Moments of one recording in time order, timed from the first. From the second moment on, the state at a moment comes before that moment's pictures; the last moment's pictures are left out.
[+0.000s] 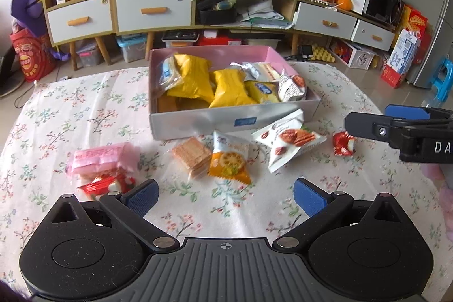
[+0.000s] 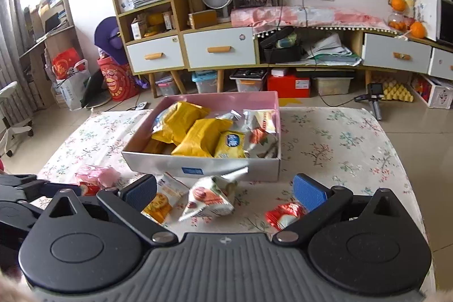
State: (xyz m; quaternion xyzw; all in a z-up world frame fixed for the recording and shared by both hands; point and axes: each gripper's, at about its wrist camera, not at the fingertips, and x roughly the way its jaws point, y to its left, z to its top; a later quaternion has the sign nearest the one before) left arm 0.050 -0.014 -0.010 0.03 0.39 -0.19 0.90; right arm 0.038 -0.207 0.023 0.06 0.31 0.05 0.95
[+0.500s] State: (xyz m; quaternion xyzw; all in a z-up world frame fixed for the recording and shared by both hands) left arm 0.032 0.014 -0.036 0.08 0.38 -0.18 0.90; right arm 0.025 -0.201 -0.004 0.01 0.32 0.07 0.94
